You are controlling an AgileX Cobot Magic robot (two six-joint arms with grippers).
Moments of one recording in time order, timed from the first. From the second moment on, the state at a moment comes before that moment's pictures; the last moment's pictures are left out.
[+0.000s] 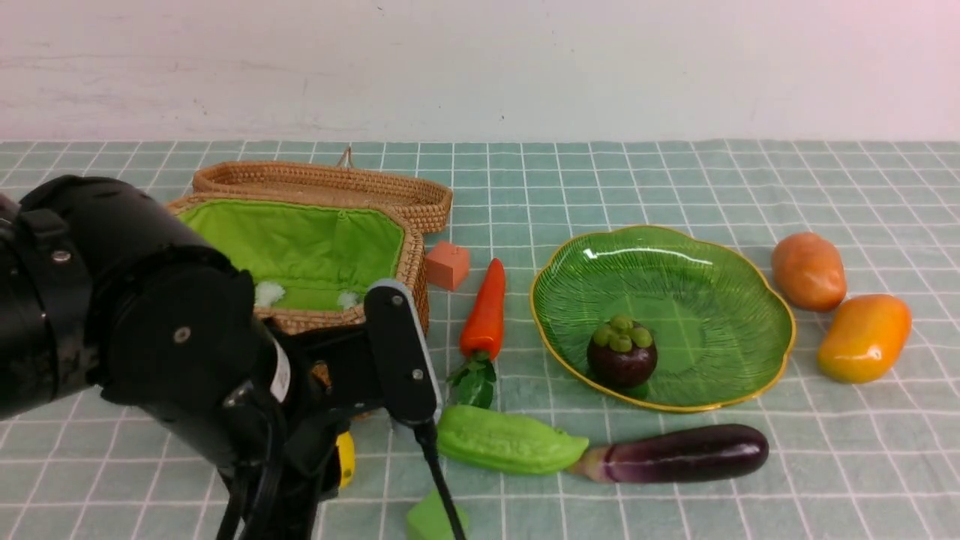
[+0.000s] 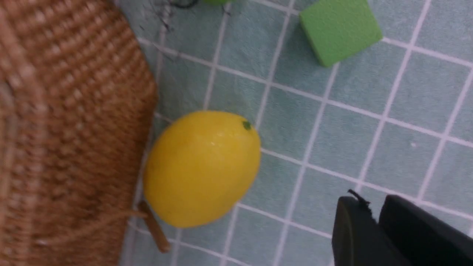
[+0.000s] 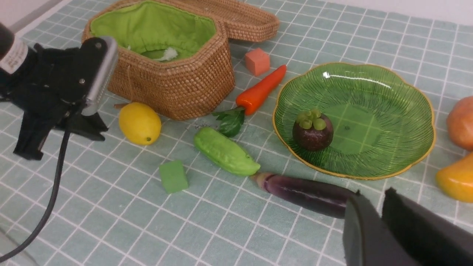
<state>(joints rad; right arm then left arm) 0.65 0.52 -1.02 -0.05 1.04 0.15 -0.66 1.39 -1.00 0.12 0.90 0.59</state>
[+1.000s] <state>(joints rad) 0.65 0.52 -0.96 0.08 1.05 0.03 -0.66 1.48 -0.96 0.42 0.77 0.48</state>
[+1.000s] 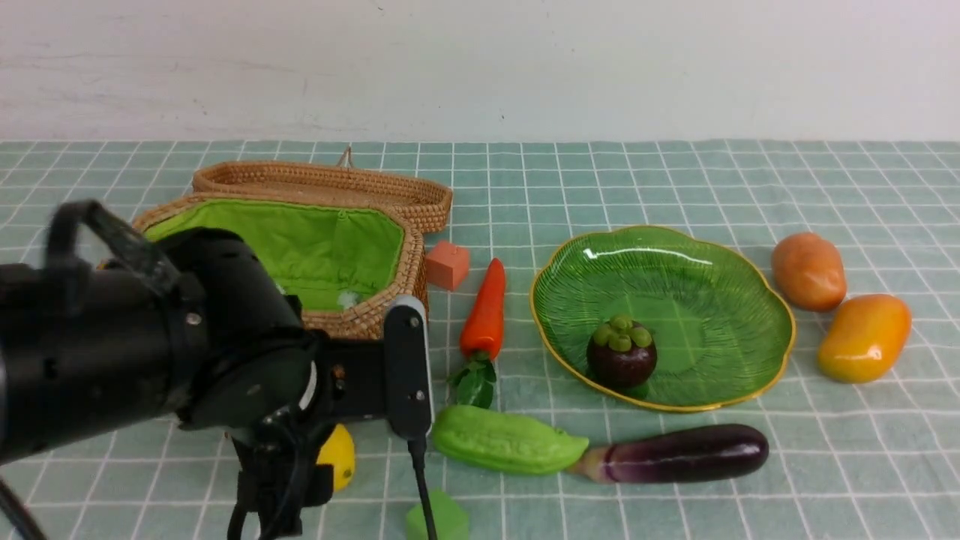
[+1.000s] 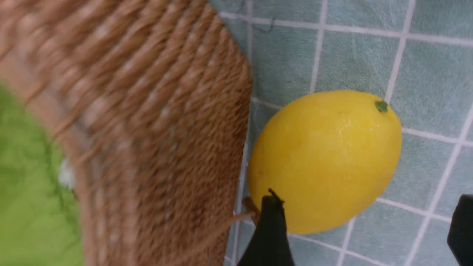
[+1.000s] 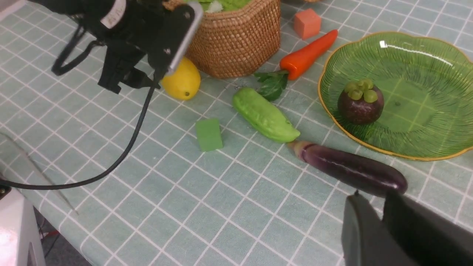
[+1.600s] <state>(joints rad) 0.65 0.52 -0.96 0.09 1.03 0.03 -0.49 1.46 -0.90 -0.04 0.67 1.17</state>
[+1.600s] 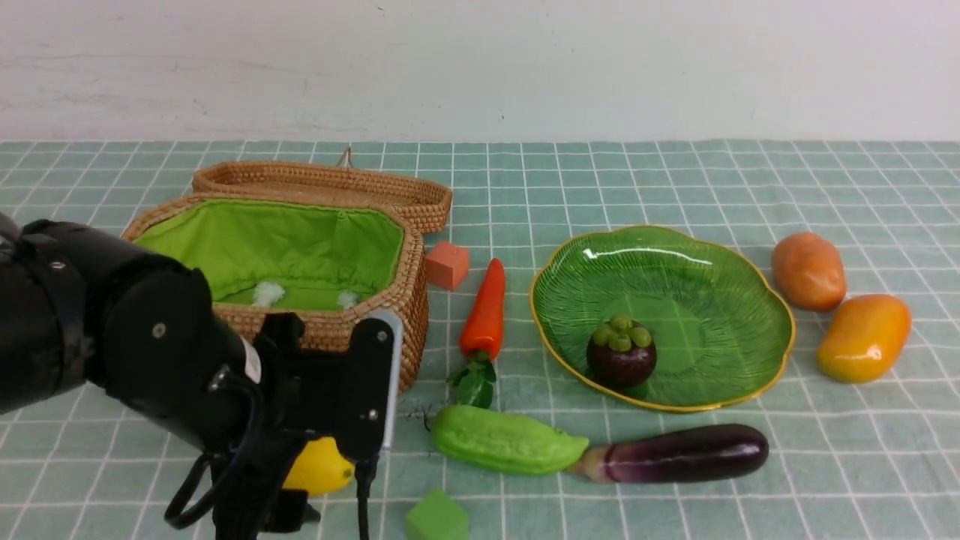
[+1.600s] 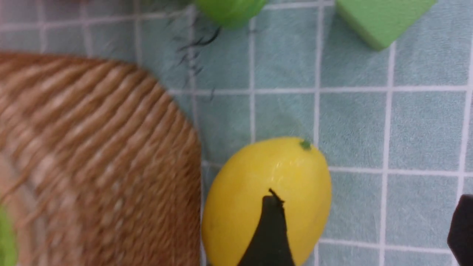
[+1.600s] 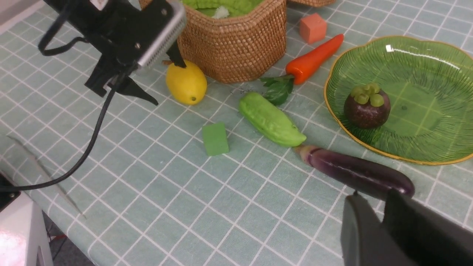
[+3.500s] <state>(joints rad) 0.65 0.52 -0.96 0.13 1.05 0.03 -0.53 1.64 -0.91 0.20 0.61 1.03</state>
